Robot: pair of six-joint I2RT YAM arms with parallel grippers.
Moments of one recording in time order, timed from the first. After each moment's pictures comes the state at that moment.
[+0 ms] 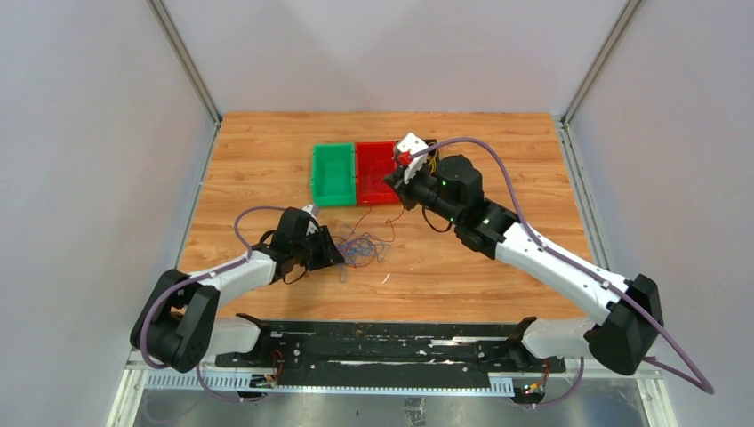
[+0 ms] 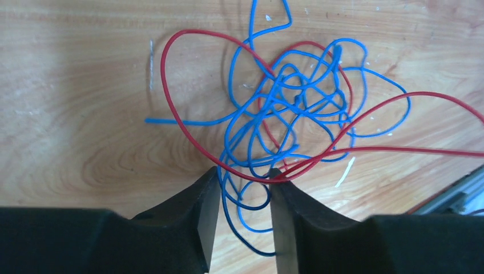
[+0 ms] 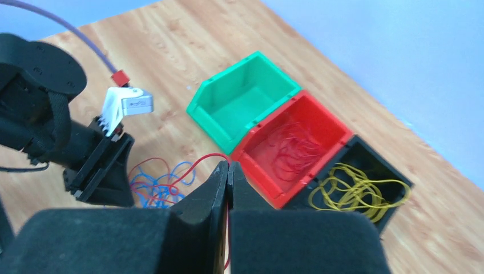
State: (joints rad) left arm -0.40 1.25 0.43 -0.01 0.26 -0.66; right arm 0.80 1.28 1.08 0.04 -0.10 -0.16
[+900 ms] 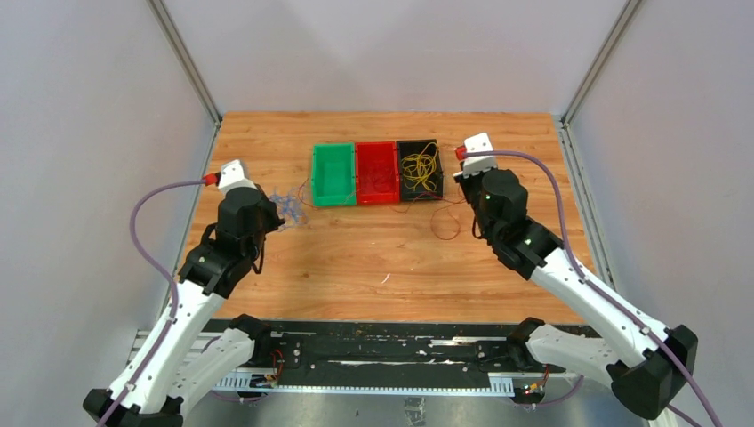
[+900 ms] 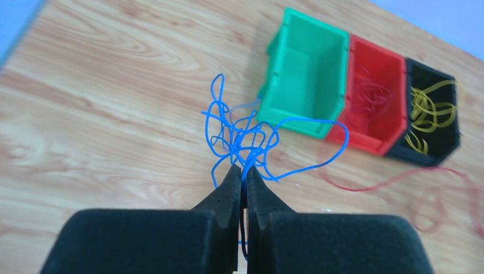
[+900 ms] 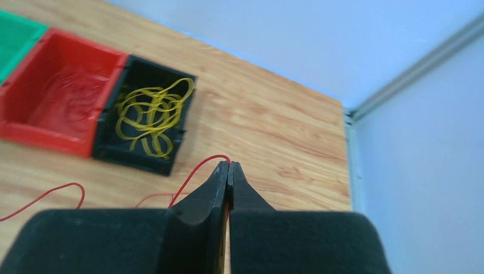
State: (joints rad) left arm -0.40 0.77 0.85 -0.54 -0.42 -0.55; right arm 0.68 1.01 0.92 -0.06 0.54 -0.29
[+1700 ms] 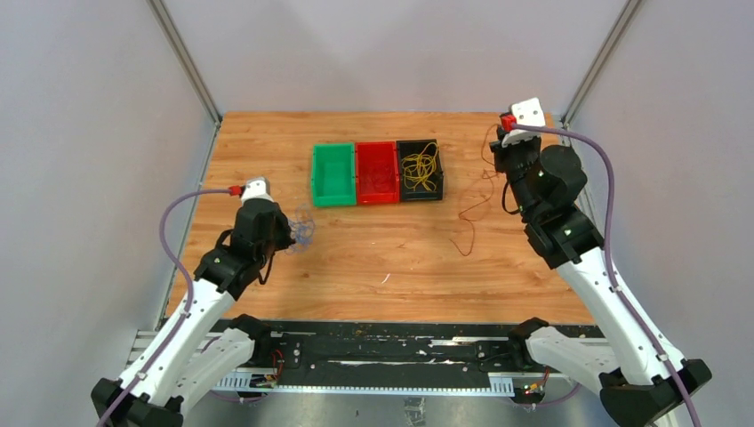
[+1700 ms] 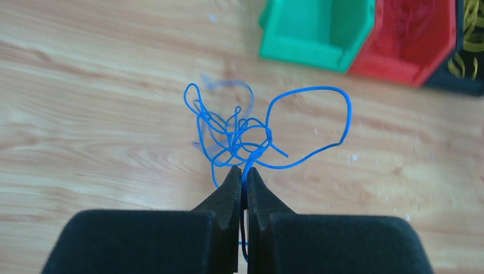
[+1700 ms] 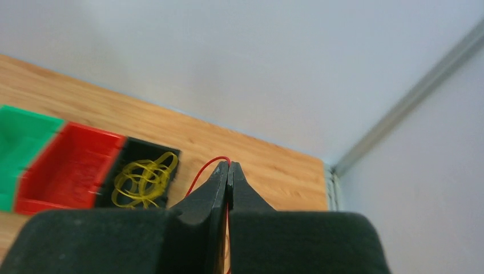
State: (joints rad) left arm -0.40 0.74 0.76 -0.60 -0.38 -0.52; right arm 0.46 0.94 1.10 -0.10 0.37 -0.34
